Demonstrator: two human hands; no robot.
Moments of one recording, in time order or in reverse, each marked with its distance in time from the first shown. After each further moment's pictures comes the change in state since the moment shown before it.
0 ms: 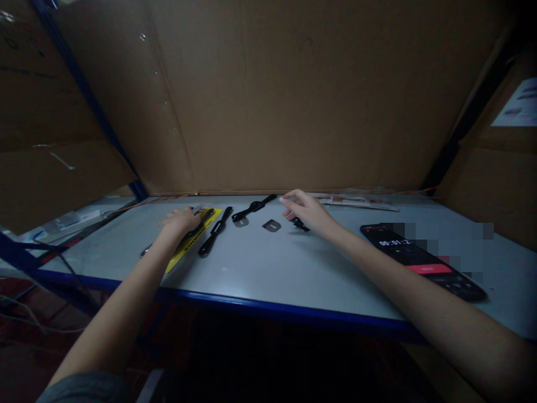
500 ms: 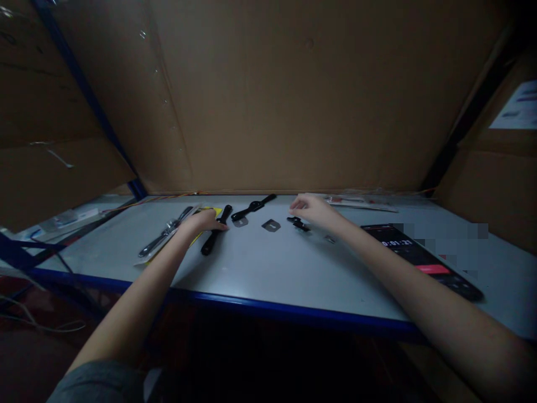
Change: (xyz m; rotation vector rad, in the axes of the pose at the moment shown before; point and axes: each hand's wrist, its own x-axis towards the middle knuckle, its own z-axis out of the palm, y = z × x) left_hand -0.013 0.045 -0.008 0.110 -0.301 0.277; right_hand 0.016 0.026 -0.019 -0.483 -0.024 -0.030
